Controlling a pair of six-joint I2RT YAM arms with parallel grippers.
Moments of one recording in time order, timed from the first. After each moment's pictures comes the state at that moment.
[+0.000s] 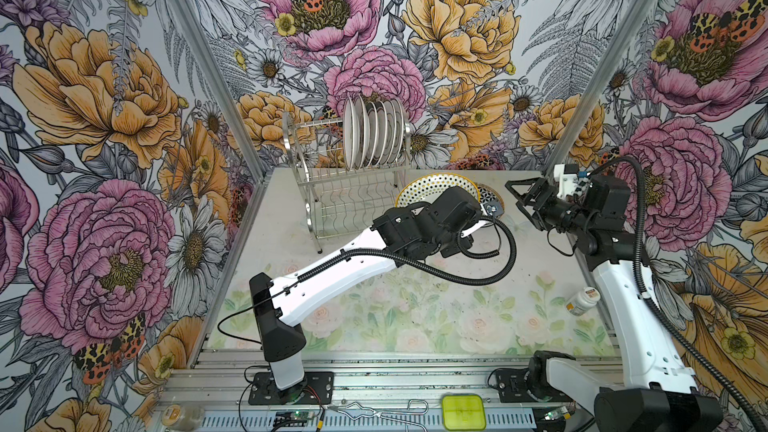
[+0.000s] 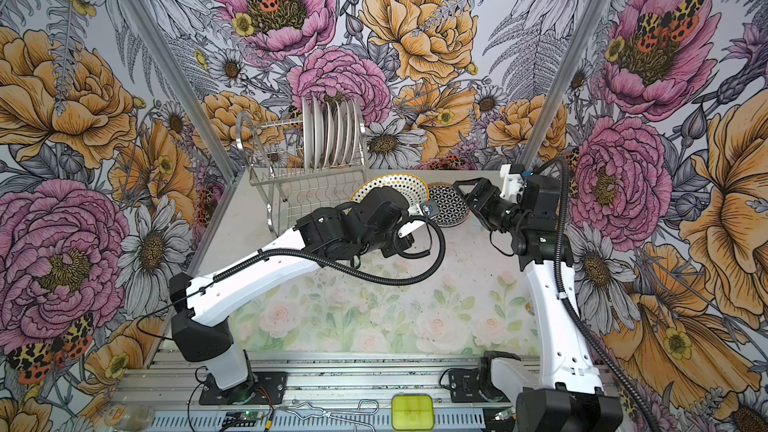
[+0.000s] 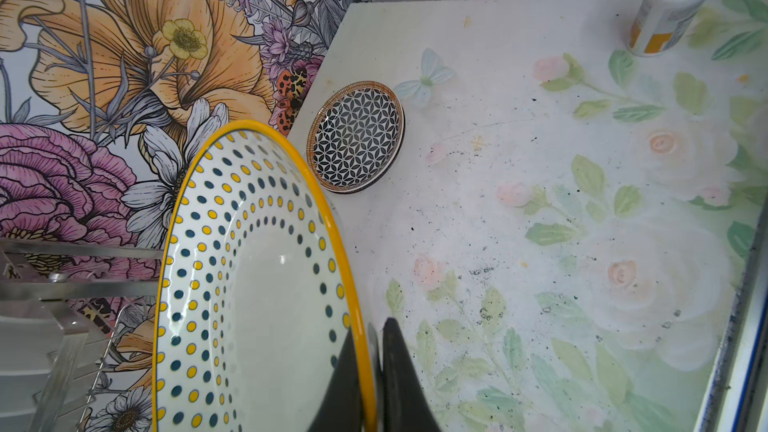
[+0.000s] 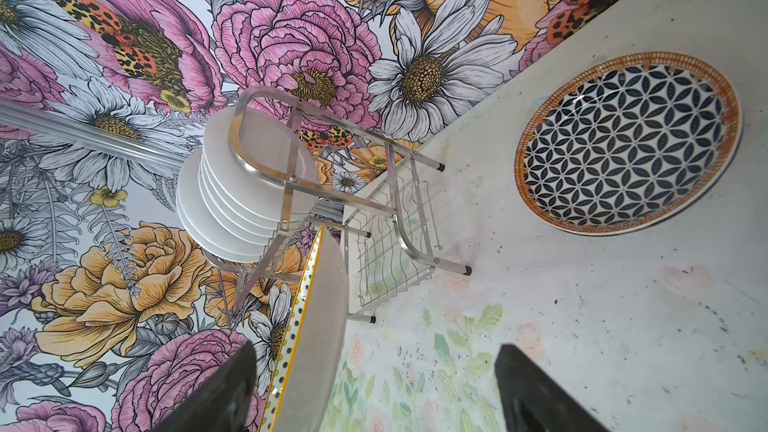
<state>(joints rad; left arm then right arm) -1.11 1.77 1.96 -0.89 -0.34 0.36 -0.14 1.10 1.20 -0.53 -0.74 0.77</state>
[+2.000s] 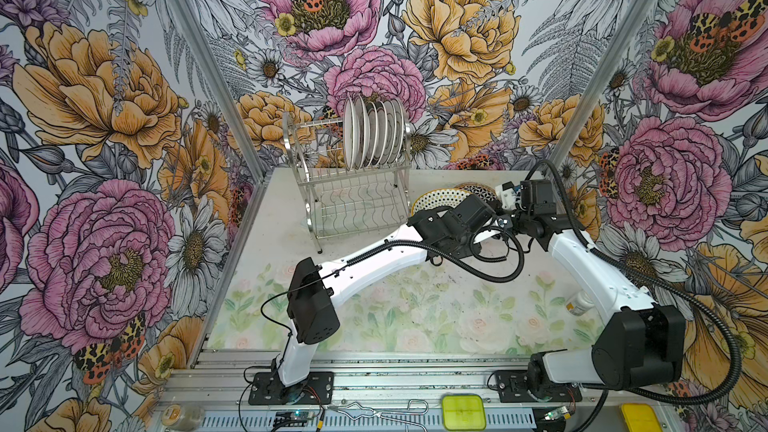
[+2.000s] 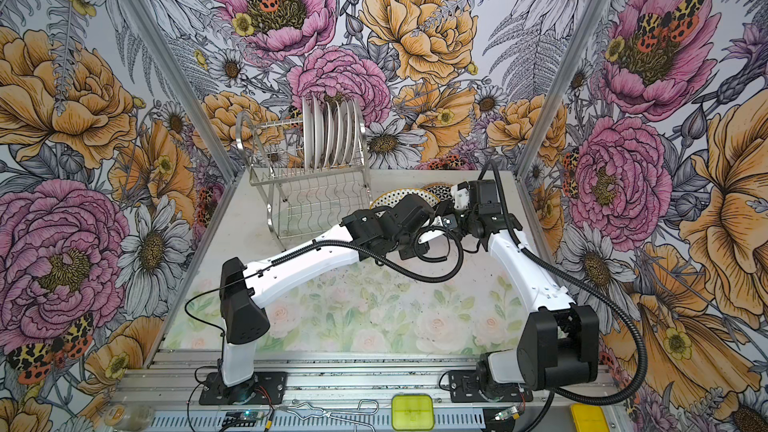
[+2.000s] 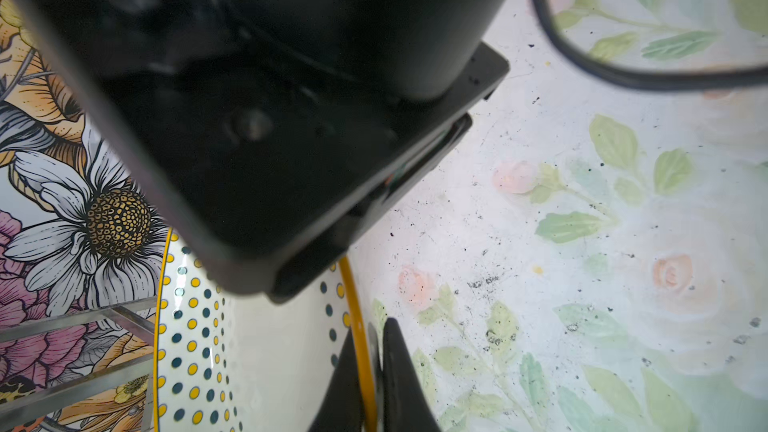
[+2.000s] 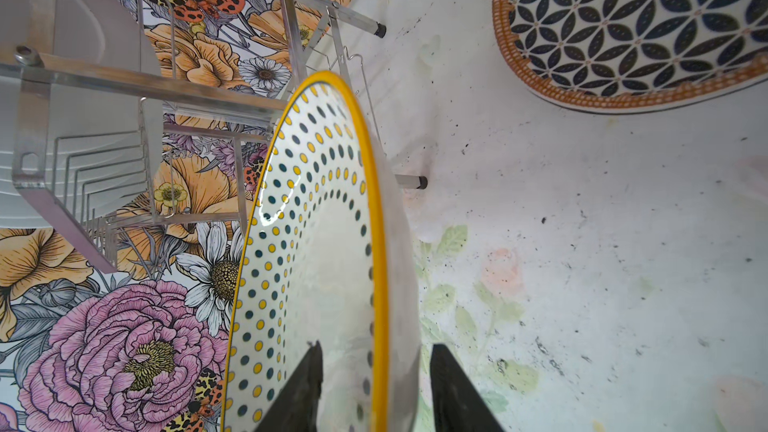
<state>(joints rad) -1.06 1.98 2.01 -0.83 -0.28 0.47 0.10 1.39 1.14 -0.54 -0.65 0.72</state>
